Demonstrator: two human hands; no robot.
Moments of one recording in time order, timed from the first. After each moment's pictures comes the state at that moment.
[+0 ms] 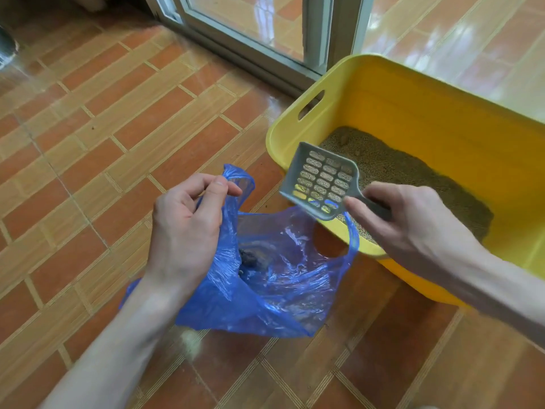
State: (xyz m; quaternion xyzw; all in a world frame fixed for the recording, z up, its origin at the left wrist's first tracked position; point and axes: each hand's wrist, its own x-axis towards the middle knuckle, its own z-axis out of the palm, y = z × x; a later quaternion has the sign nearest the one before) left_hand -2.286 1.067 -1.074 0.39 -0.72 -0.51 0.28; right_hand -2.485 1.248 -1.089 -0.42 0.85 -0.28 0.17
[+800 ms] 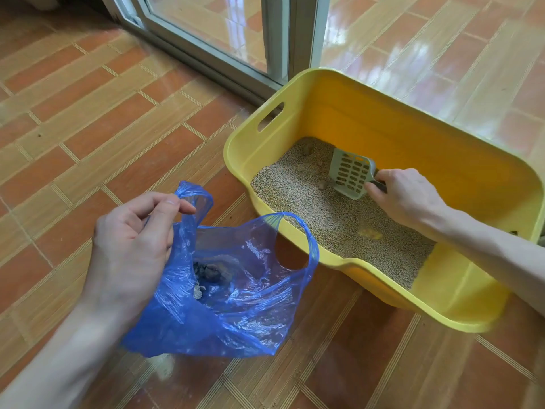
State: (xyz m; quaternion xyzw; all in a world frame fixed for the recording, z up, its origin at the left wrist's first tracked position) left_hand -2.285 1.065 -1.088 0.40 -0.71 -0.52 0.27; right_hand -2.620 1.259 -1.167 -0.37 0.92 -0.08 0.10
